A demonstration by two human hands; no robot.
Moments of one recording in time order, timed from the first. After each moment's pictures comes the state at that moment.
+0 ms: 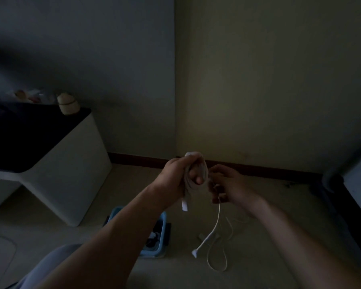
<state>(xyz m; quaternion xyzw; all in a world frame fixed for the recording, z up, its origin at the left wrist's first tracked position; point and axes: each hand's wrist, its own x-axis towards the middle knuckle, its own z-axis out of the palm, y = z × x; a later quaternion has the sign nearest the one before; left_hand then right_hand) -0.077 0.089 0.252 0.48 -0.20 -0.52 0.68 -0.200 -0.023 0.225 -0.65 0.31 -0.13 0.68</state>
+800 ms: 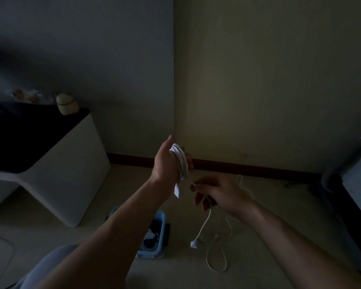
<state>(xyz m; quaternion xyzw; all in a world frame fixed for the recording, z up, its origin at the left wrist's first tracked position) -0.059 0.080 0.254 0.46 -0.12 -0.43 0.77 -0.202 0.000 0.231 -0.73 0.24 -0.08 0.64</state>
